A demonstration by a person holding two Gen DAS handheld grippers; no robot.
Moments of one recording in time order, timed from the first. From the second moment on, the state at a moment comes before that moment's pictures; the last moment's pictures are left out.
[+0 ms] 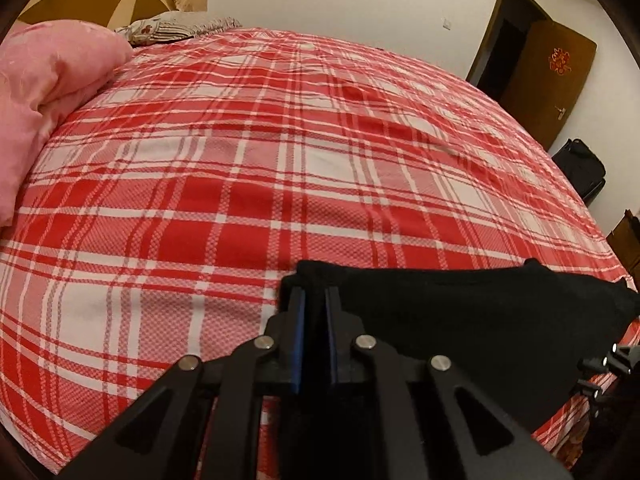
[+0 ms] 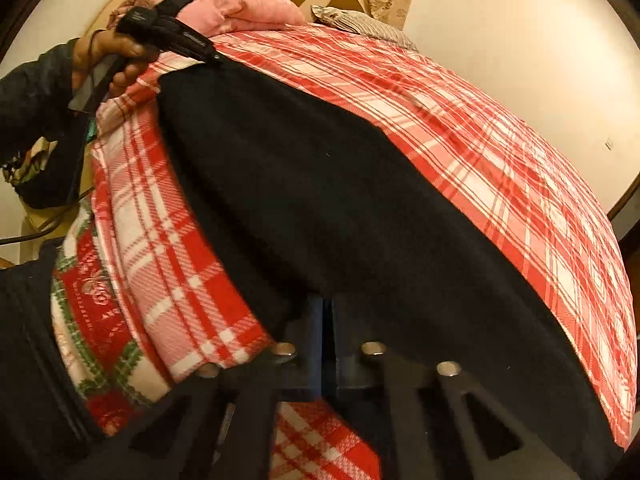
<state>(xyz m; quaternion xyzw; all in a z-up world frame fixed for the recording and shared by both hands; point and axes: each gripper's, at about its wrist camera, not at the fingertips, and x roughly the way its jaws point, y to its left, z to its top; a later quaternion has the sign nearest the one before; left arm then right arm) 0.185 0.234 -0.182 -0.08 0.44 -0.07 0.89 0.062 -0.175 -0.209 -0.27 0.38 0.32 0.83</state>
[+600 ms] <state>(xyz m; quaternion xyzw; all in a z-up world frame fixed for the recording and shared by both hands) 0.144 0.216 -0.152 -0.01 0.38 -0.03 0.92 0.058 -0.216 -0.202 -0.24 0.39 0.29 0.84</state>
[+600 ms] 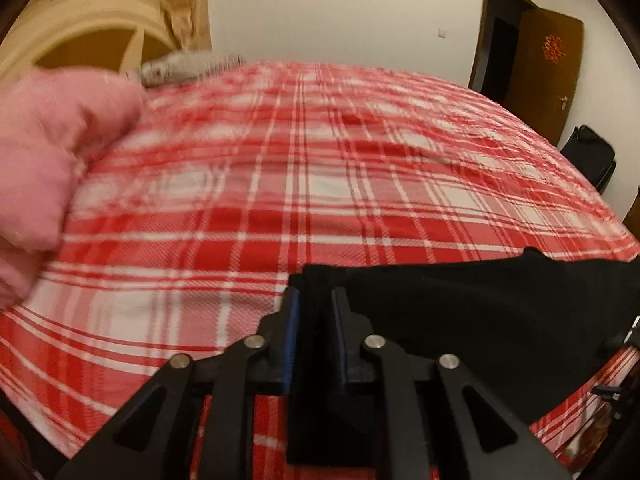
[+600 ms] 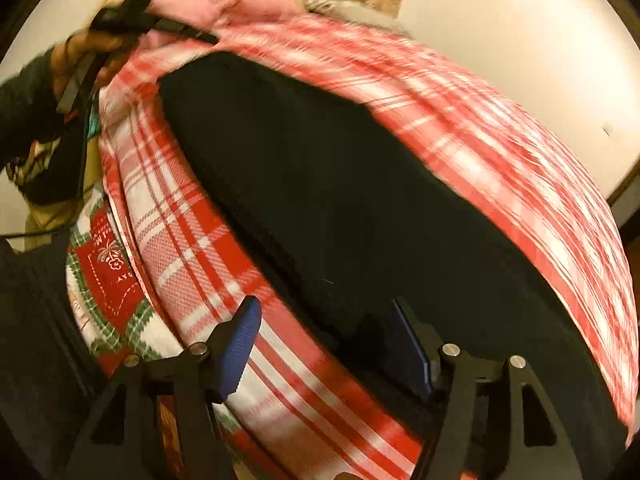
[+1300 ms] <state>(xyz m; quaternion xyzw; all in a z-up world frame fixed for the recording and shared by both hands) 0.124 -0.010 -0.160 0.08 0.40 -0.31 0.86 0.119 -0.665 -0.123 0.15 0.45 -0.09 0.88</state>
